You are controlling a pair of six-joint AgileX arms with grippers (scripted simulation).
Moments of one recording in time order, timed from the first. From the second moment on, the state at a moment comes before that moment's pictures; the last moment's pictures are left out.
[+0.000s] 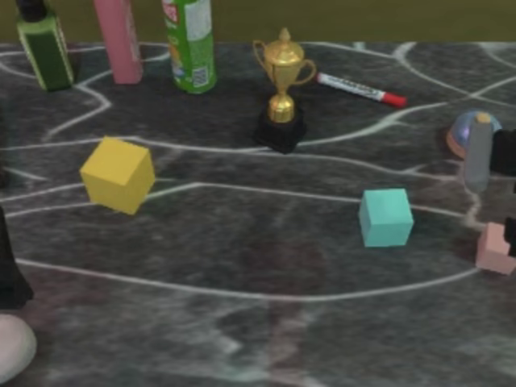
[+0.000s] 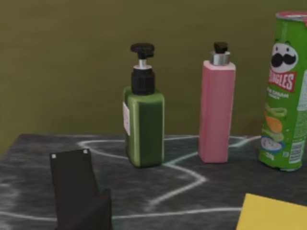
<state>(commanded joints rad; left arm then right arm) 0.00 0.00 0.00 0.00 0.00 0.00 0.10 1.88 1.29 -0.97 0.00 -1.14</state>
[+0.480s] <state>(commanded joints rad) 0.00 0.00 0.00 0.00 0.00 0.00 0.10 1.90 1.29 -0.96 0.00 -1.15</state>
